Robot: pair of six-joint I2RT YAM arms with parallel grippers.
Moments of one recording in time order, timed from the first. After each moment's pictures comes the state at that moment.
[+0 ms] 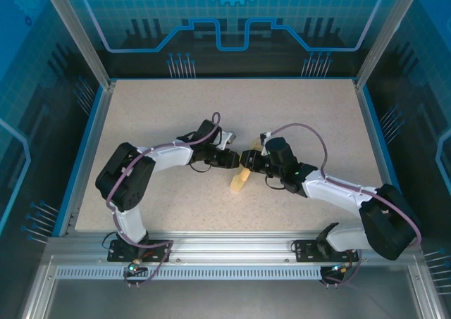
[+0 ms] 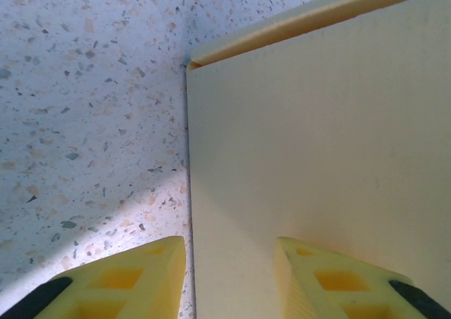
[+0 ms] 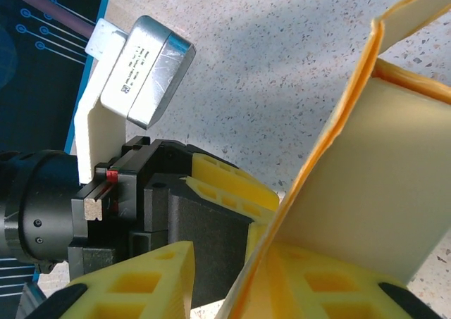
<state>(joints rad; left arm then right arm) -0.54 1.82 1.05 -0.19 0.52 -0.43 0.66 1.32 0.65 0.10 -0.11 0.83</state>
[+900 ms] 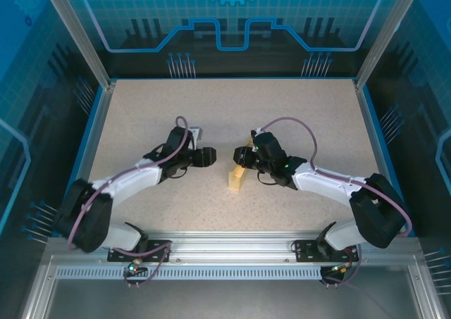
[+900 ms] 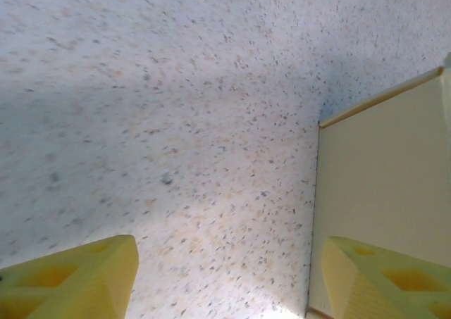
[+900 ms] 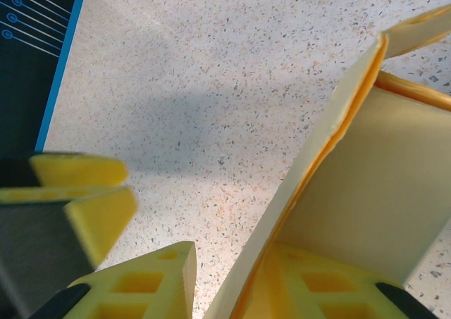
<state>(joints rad) -0.45 1.35 0.71 -0.11 0.13 -0.47 0.71 1.43 0.77 0.02 -0.03 0.80</state>
